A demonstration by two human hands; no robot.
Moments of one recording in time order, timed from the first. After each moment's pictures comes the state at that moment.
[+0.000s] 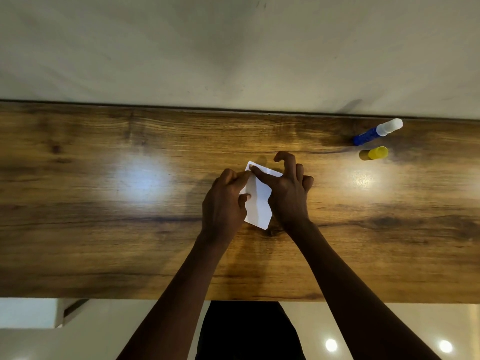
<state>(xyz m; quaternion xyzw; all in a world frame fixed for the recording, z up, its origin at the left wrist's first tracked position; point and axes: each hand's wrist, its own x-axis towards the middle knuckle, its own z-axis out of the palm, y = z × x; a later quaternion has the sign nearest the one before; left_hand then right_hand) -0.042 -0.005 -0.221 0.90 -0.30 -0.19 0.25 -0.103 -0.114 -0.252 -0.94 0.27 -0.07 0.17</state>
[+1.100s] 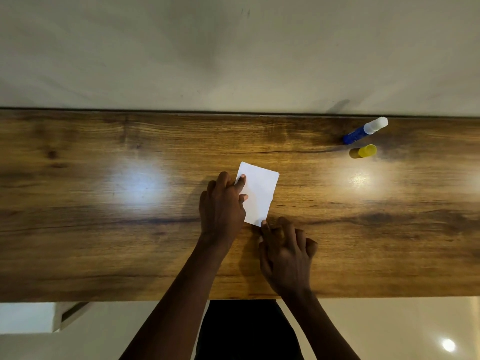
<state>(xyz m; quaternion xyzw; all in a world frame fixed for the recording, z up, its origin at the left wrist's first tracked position) -0.049 -0.012 -0.217 0.92 -0.28 -0.22 0.15 -0.196 -0.051 -0.243 -0.94 0.32 -0.03 0.08</state>
